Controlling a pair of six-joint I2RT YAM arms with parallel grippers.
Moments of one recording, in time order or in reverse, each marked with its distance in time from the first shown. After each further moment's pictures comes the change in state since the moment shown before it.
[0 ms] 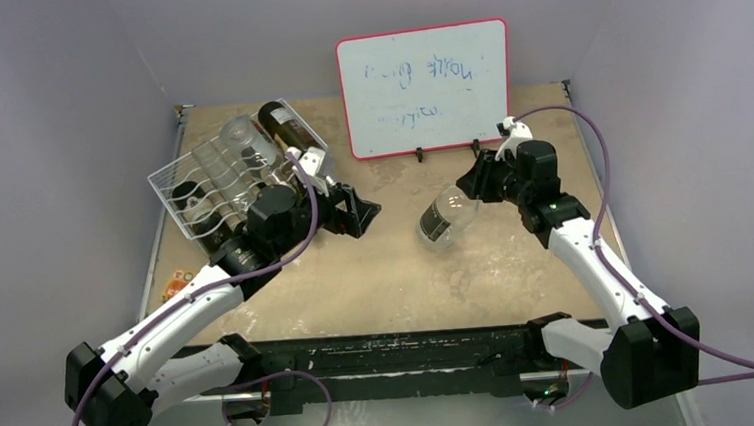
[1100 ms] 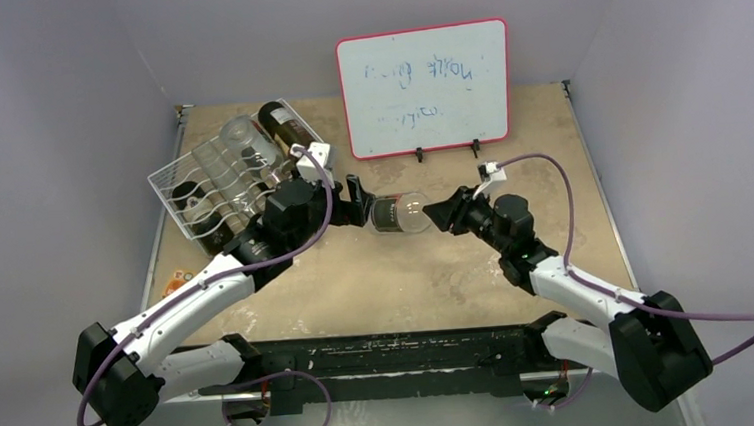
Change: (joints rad) left arm -0.035 0.104 0.041 -0.022 -0.237 -0.017; right arm 0.229 -0.017 -0.463 0.738 0.044 0.252
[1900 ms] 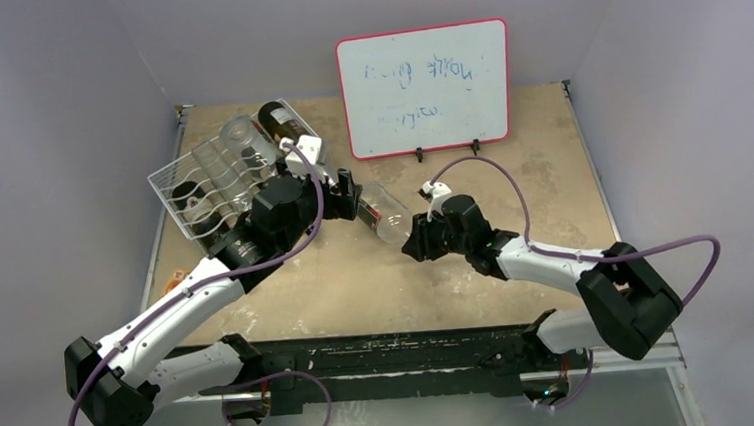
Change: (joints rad) left arm 0.000 -0.056 0.068 -0.089 -0.106 0.113; right arm 0.201 0.251 0.154 -0.295 -0.002 -0.196
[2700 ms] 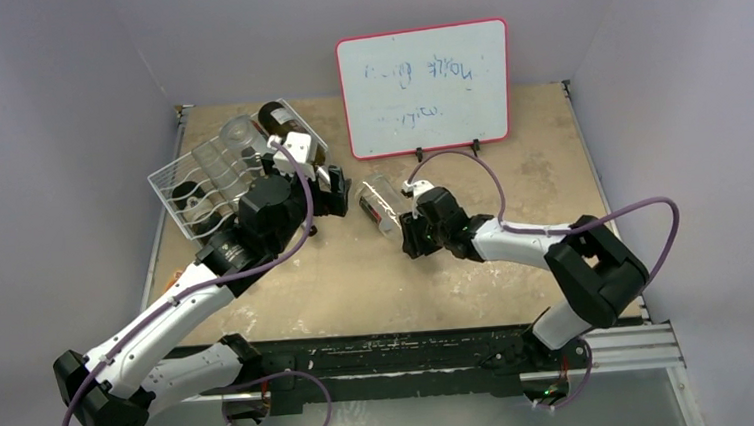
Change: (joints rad) left arm 0.000 -0.051 0.038 -0.051 -0.071 0.068; right arm 0.045 0.200 0.182 -0.196 0.163 -0.110
